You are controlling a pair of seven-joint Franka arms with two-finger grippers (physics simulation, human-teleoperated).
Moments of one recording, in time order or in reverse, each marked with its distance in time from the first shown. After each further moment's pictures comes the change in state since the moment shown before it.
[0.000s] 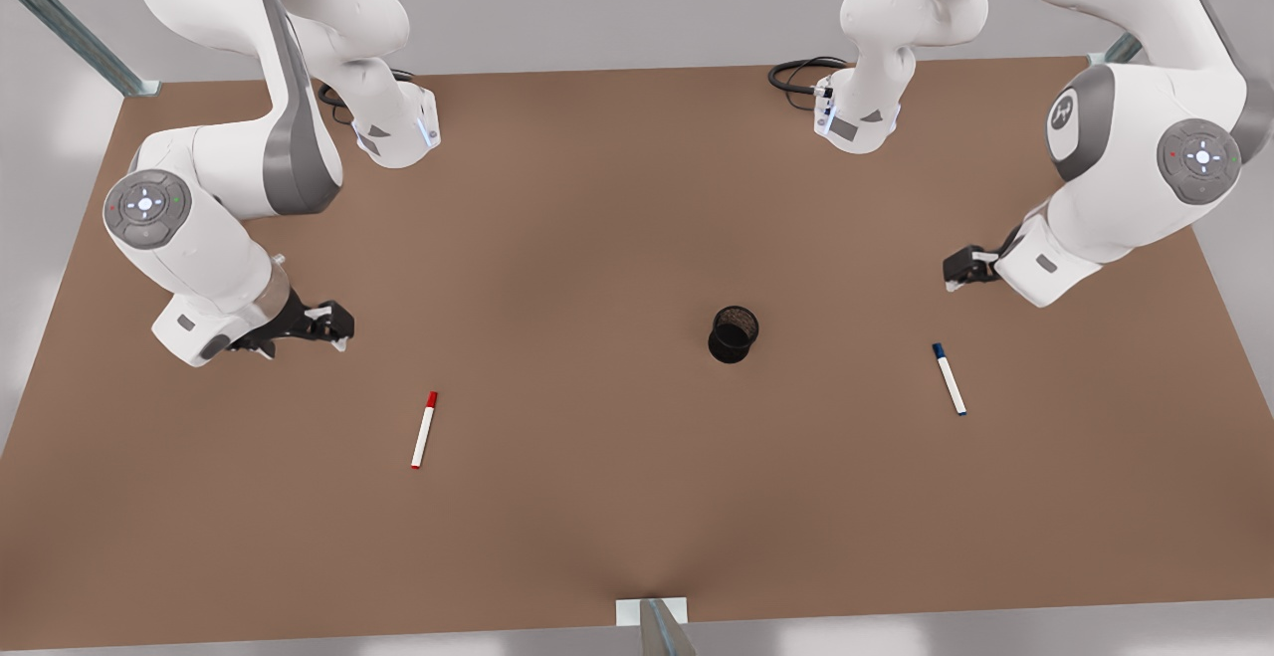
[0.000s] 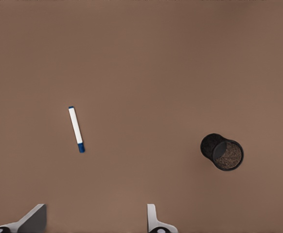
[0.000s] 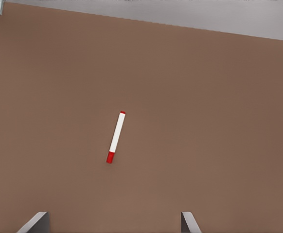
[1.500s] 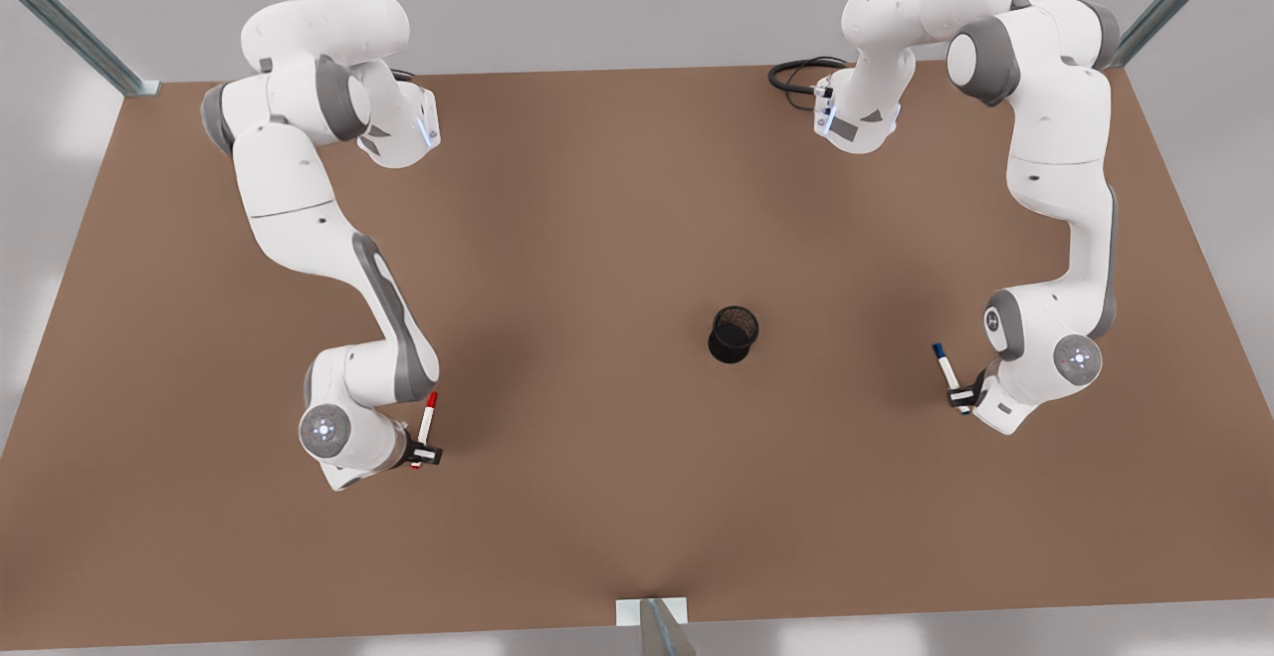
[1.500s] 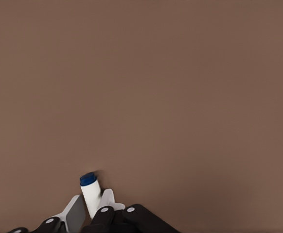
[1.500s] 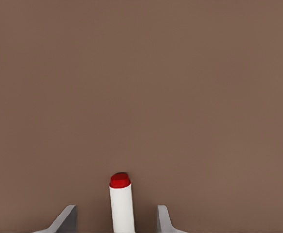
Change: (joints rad) left arm 0.201 0.517 0.052 -0.325 0.026 0.865 0.049; right arm -0.065 0.684 0.062 0.105 0.083 0.474 0.300
